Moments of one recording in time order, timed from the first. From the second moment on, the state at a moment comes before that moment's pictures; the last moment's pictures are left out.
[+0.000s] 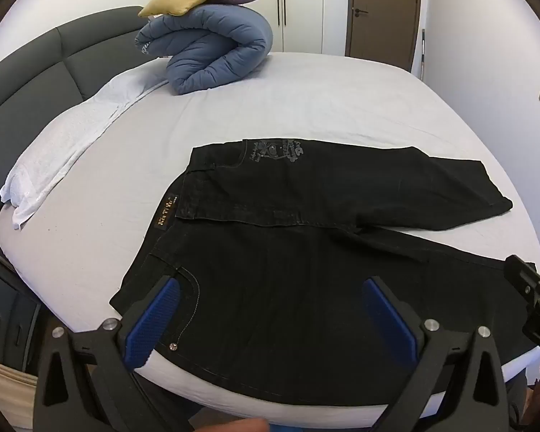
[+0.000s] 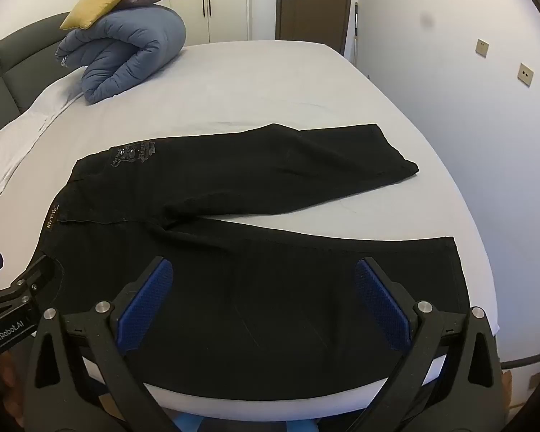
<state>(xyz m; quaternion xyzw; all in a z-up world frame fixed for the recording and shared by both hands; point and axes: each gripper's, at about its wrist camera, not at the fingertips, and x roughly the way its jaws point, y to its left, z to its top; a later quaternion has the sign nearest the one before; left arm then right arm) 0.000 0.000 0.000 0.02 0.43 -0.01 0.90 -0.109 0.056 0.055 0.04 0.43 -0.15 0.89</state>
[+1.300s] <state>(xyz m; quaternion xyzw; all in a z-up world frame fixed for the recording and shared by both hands) -0.004 0.003 -0.004 0.03 0.43 -0.01 0.90 -0.111 0.066 0.037 0.03 0.43 -0.15 0.89</state>
